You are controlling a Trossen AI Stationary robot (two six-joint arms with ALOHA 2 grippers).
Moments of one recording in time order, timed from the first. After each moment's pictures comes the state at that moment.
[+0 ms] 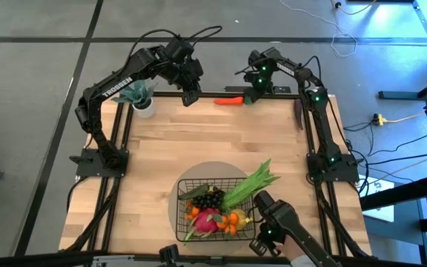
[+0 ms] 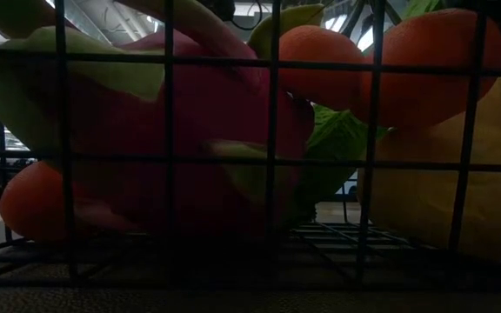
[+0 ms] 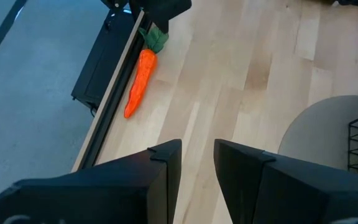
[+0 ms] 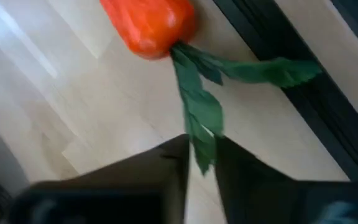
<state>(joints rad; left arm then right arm) 0.60 1.70 1.93 -1.06 0.18 0.19 -0.98 2.36 2.02 -1.36 -0.39 -0.27</state>
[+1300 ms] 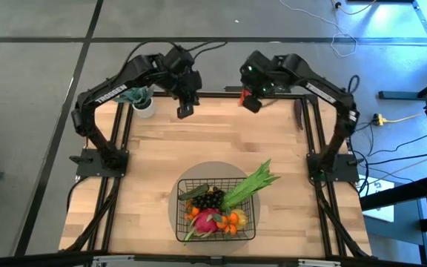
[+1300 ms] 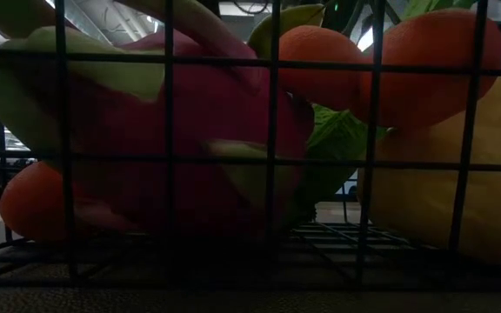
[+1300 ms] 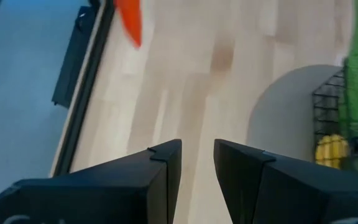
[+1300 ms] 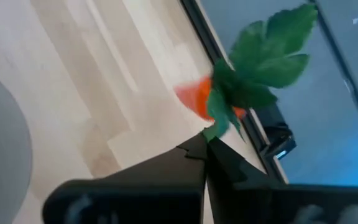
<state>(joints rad) 0.48 1.64 1.93 -1.15 0.16 0.22 -0.48 1.78 2.03 -1.40 0.18 -0.05</state>
